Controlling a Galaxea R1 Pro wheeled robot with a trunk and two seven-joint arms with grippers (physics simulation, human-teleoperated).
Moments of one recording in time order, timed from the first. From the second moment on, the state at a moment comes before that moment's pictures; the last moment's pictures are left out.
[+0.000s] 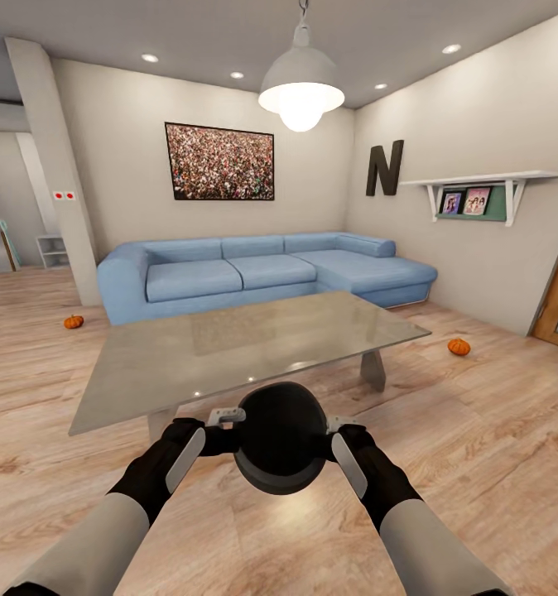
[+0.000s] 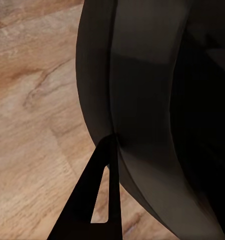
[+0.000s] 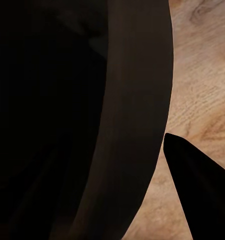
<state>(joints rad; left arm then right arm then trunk) -0.70 -0.02 -0.29 -0.76 0.44 0.73 0.04 -0.69 0.16 0.14 -0.71 -0.34 0.68 -0.24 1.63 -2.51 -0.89</state>
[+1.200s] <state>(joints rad) -0.70 -0.02 -0.28 -0.76 0.44 0.73 0.04 -0.69 0.16 0.14 -0.71 -0.34 0.67 -0.24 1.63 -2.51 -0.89</state>
